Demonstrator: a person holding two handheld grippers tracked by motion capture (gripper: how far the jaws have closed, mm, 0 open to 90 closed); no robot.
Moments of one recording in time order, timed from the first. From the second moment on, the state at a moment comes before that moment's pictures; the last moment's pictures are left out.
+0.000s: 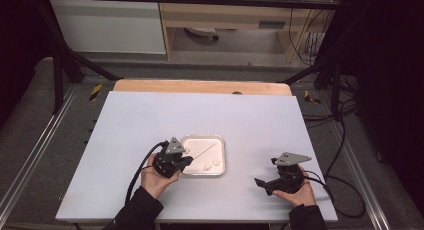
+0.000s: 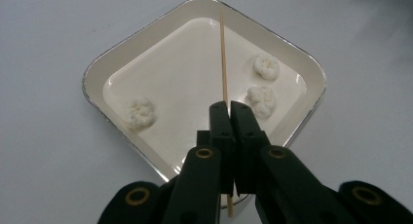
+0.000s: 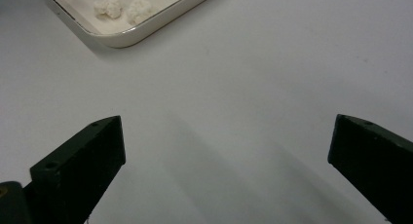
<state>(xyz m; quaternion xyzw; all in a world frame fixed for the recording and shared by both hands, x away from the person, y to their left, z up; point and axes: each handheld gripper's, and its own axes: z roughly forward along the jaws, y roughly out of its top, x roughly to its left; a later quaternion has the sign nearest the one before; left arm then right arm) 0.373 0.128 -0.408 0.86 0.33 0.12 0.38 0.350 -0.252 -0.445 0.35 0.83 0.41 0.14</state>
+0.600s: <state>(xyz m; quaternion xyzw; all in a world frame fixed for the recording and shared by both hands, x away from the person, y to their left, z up) 0.372 0.120 -0.398 0.88 0.29 0.11 0.37 0.343 -0.217 -0.431 0.26 0.87 0.35 0.20</state>
